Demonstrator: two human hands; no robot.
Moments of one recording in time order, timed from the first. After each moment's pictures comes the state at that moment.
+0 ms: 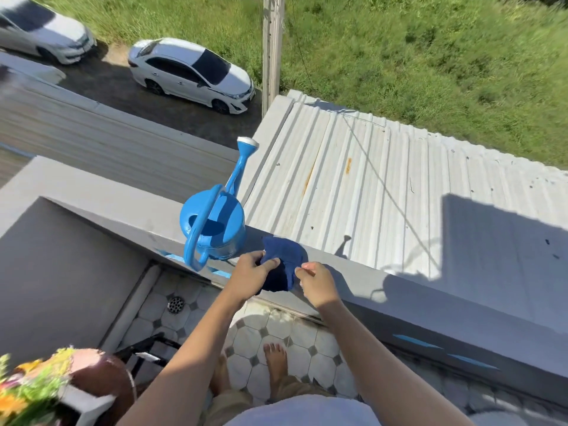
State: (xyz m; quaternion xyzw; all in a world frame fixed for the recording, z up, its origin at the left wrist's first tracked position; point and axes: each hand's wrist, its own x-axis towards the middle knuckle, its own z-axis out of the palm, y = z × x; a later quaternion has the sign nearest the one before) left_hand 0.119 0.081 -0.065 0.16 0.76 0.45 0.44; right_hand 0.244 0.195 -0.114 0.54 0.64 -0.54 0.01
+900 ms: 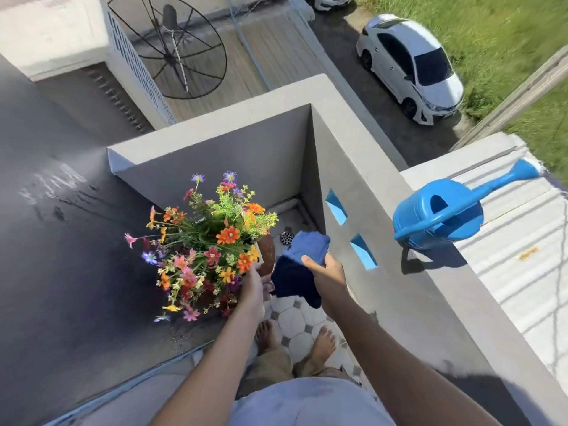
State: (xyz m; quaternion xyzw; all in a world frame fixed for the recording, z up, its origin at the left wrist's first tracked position) left_hand 0.161 -0.241 -0.108 -0.52 0.50 0.67 0.19; right_hand 0.152 -0.087 -0.105 0.26 0.61 -0.71 0.22
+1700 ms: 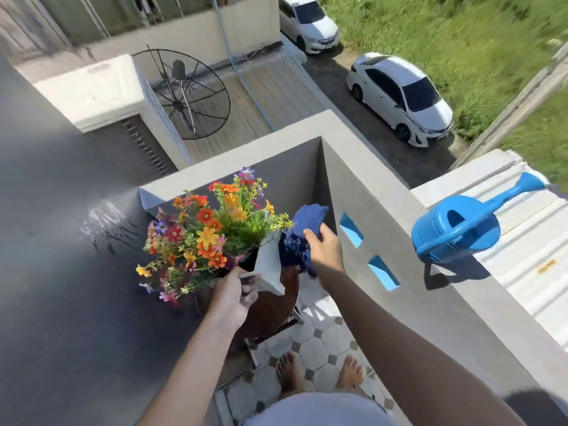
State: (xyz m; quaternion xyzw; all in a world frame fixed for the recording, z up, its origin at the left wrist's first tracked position) left_hand 0.146 -0.339 -0.012 -0.47 0.45 0.75 0.13; right_hand 0.082 -0.167 -0.054 0.17 0.71 -0.68 0.06
